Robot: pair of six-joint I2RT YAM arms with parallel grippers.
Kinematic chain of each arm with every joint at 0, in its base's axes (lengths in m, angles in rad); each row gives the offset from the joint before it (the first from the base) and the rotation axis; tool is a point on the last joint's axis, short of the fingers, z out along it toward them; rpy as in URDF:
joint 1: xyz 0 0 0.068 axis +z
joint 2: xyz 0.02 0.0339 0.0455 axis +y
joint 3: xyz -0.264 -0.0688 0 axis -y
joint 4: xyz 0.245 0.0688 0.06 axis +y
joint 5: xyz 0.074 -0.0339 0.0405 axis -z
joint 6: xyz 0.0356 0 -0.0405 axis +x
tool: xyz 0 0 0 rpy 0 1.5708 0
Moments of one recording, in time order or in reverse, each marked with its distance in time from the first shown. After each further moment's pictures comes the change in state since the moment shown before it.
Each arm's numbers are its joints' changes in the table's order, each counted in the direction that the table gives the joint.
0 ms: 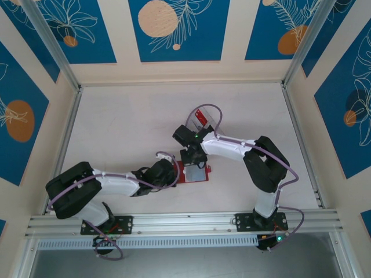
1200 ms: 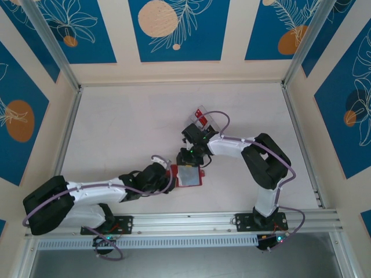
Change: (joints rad) left arm -0.026 -0.253 -0.059 0.216 0.026 0.106; right arm -0.096 0.005 -0.155 -0.315 -0.385 0.116
